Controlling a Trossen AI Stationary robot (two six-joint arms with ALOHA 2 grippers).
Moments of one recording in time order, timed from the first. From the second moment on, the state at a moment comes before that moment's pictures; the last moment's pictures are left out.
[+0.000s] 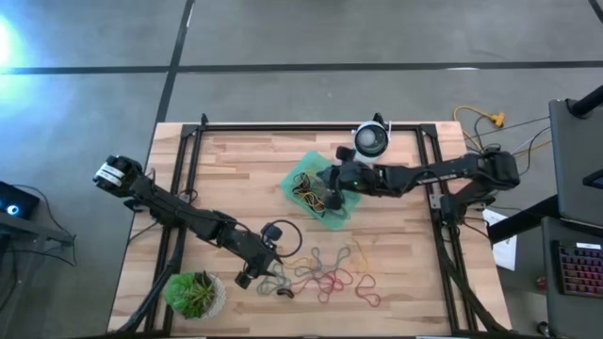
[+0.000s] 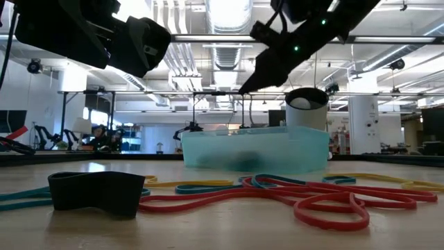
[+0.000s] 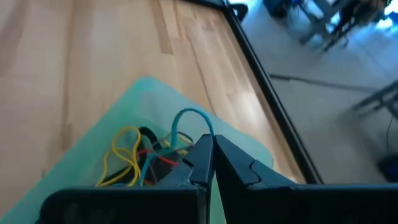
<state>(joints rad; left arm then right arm) -0.43 1.44 0.78 0.02 0.05 0.11 -0.08 1.54 0.89 0.08 0.36 -0.20</state>
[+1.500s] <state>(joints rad) -0.43 1.44 0.71 0.11 -0.29 0.11 0.24 0.95 0.63 -0.23 0.36 0.04</state>
